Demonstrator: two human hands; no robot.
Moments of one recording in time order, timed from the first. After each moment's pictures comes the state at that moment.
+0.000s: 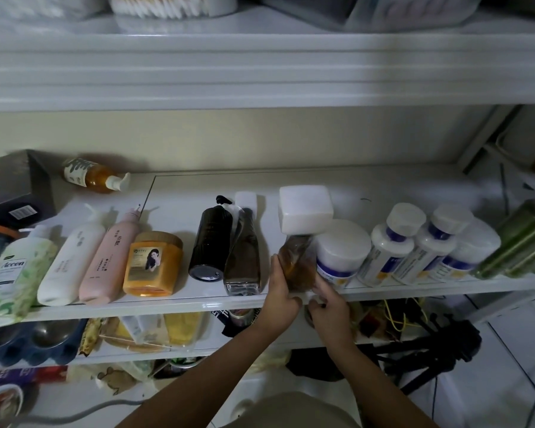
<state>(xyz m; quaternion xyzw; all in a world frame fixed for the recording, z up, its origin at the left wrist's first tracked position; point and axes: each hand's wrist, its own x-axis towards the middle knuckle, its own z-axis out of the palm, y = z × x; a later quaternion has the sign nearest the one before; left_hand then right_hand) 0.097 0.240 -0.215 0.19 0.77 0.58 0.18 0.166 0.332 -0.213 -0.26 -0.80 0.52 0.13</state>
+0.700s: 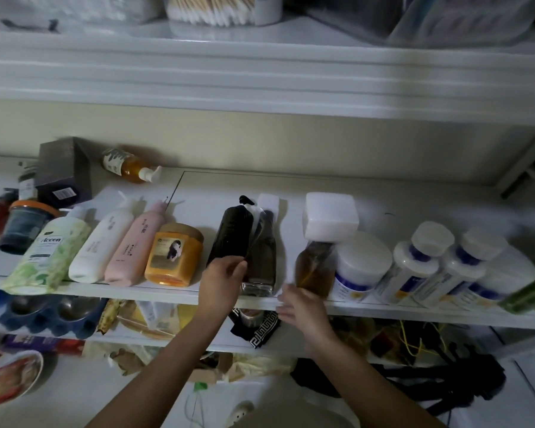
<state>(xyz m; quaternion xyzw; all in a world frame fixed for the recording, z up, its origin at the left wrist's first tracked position) 0.066 0.149 -0.164 0.04 0.89 0.45 0.01 0.132 0.291 -0.183 -0.34 -0.60 0.72 -0.07</state>
